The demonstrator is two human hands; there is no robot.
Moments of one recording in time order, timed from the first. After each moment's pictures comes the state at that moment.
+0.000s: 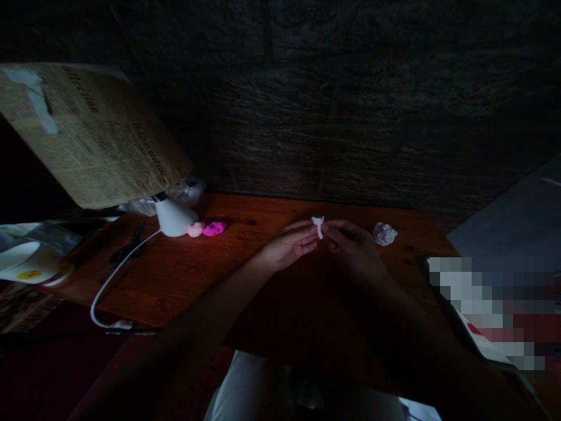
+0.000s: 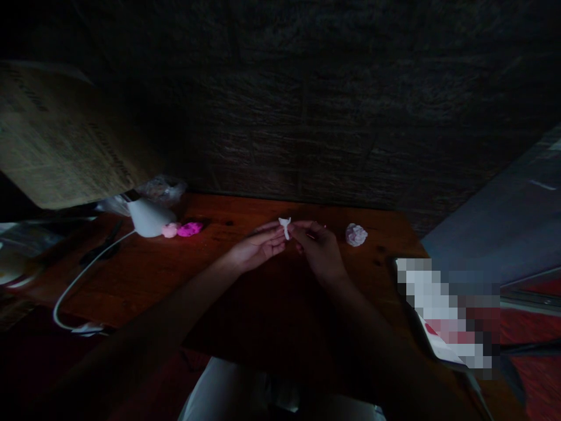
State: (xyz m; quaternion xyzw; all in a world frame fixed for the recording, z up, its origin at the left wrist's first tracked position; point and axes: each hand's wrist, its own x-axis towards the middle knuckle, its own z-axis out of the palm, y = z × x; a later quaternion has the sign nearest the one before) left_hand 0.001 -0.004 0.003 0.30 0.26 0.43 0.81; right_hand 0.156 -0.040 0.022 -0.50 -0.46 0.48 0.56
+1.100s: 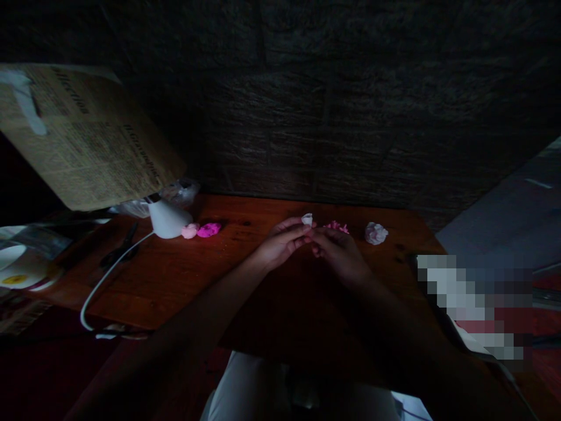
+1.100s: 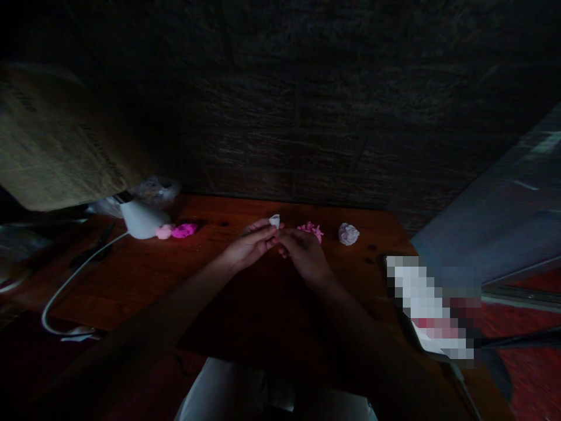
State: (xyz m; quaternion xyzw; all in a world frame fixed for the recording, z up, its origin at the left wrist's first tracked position) left_hand 0.003 0.000 0.000 0.35 0.23 0.48 0.77; right_hand 0.148 -0.042 0.012 -0.45 -0.47 0.55 0.52
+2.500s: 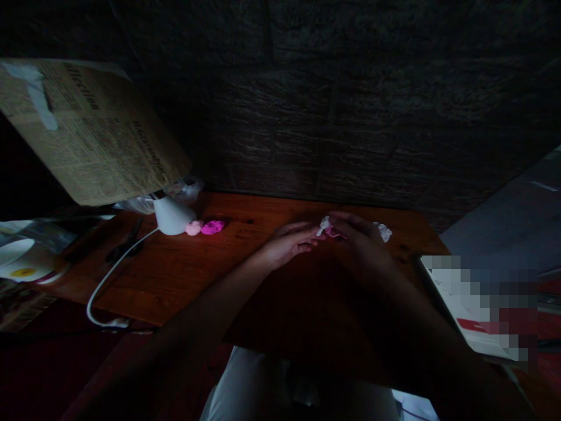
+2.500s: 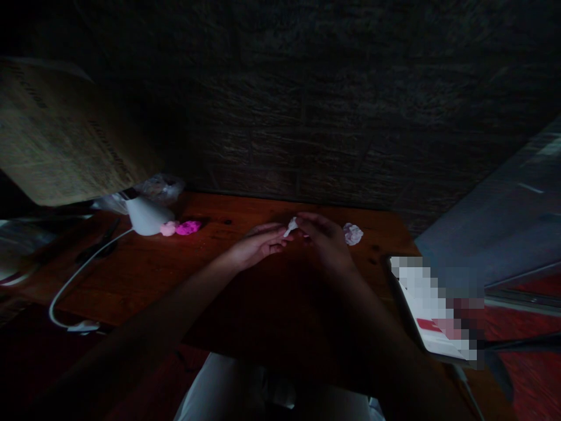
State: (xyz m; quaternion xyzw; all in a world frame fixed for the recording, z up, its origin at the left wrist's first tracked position) left_hand -0.001 -0.006 0.004 0.43 0.28 0.39 0.77; right_hand 0.175 -0.037 0.030 -0.49 -0.45 0.49 0.56
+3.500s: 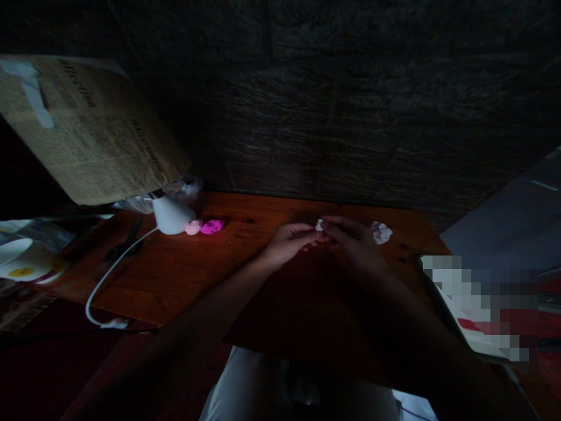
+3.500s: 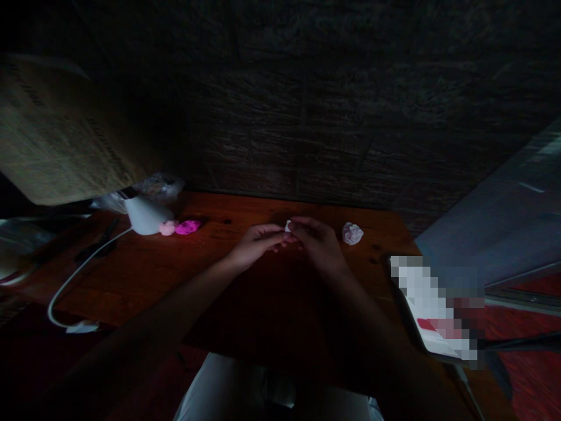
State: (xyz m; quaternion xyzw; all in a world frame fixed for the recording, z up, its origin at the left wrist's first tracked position) left_hand 0.001 -0.009 0.002 0.55 0.34 0.40 0.64; right_hand 0.166 -0.039 0.025 -0.50 -0.48 0.49 0.53
